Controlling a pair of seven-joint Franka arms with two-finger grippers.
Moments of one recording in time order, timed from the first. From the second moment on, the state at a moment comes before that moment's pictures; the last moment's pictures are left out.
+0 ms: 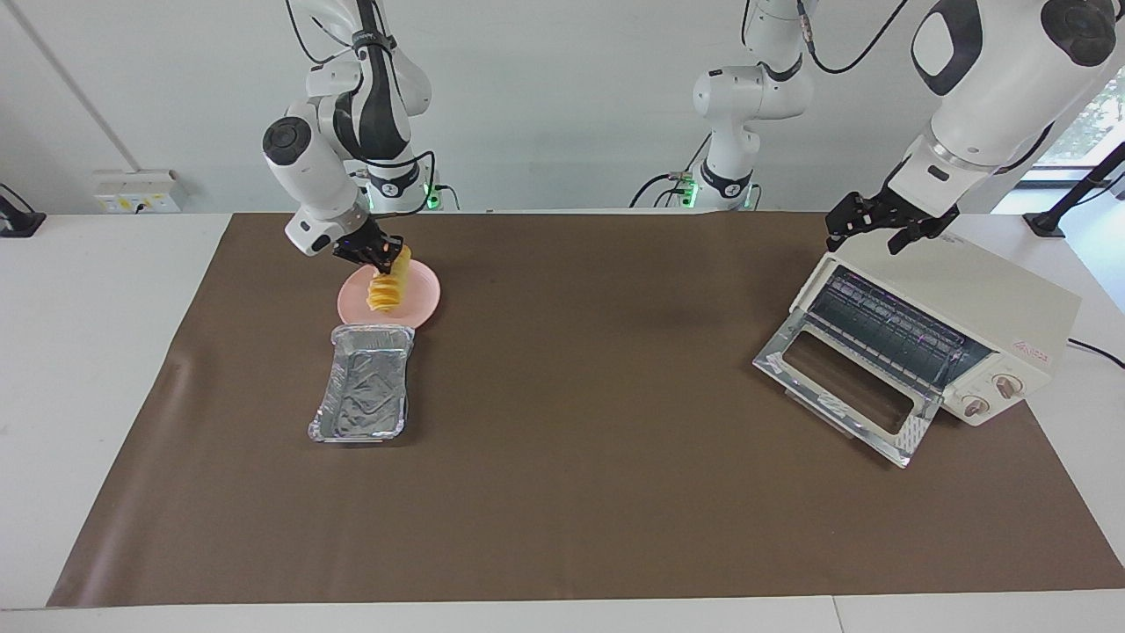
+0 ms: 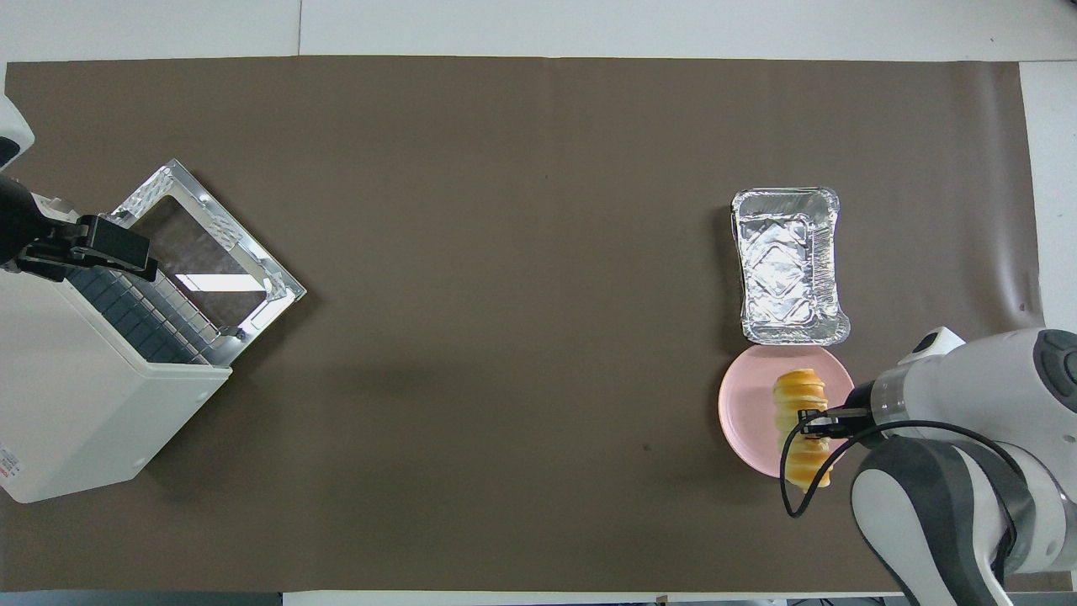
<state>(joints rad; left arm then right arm) -0.06 0.05 -0.01 -1.54 -0.05 1.47 0.03 -0.02 -0.29 0.09 -2.58 0.17 2.13 0.00</state>
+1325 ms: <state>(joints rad) -0.06 0.05 -0.01 -1.54 -0.05 1.47 0.03 0.00 -0.24 0.09 -2.48 0.17 2.12 0.00</state>
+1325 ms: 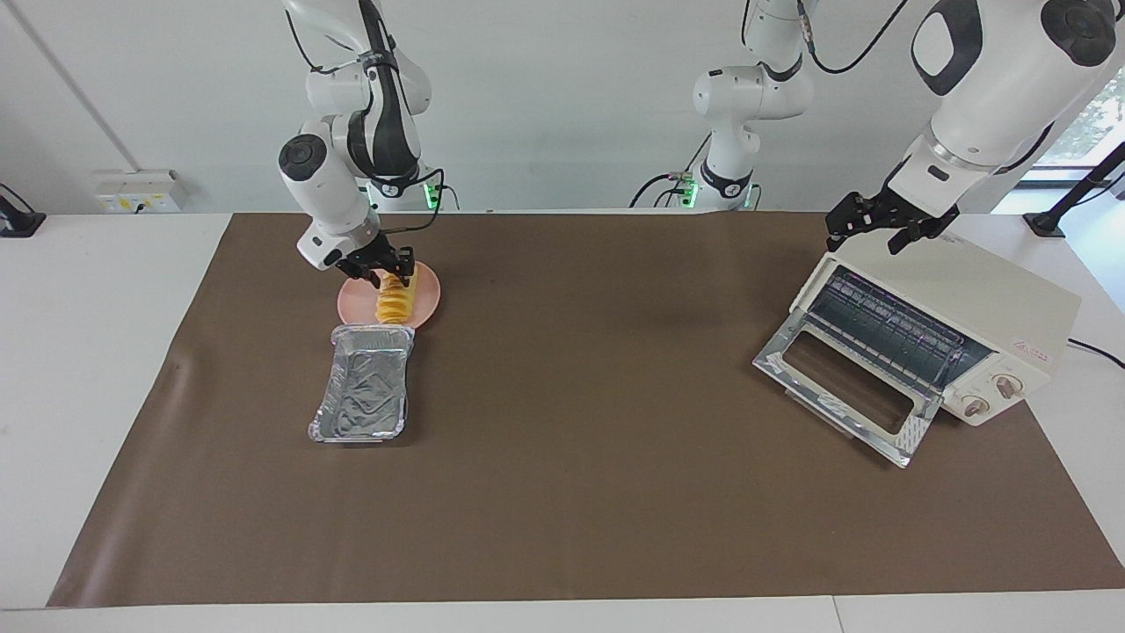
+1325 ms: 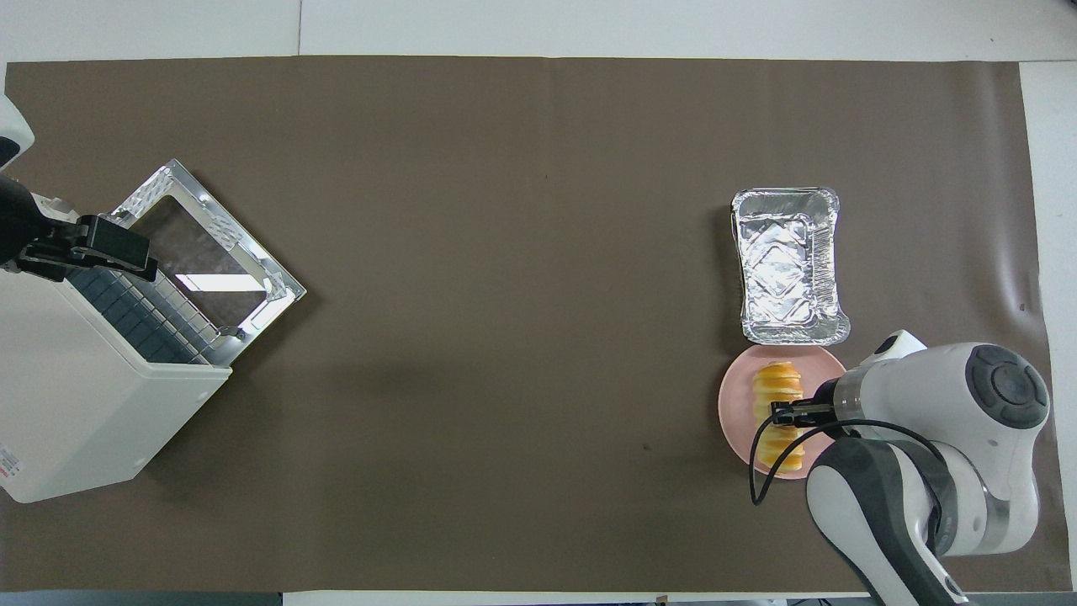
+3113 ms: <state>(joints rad) -0.06 0.05 -0.01 -1.54 -0.05 1.47 0.03 -0.16 -0.05 0.08 -1.72 -0.01 1.60 -0.04</state>
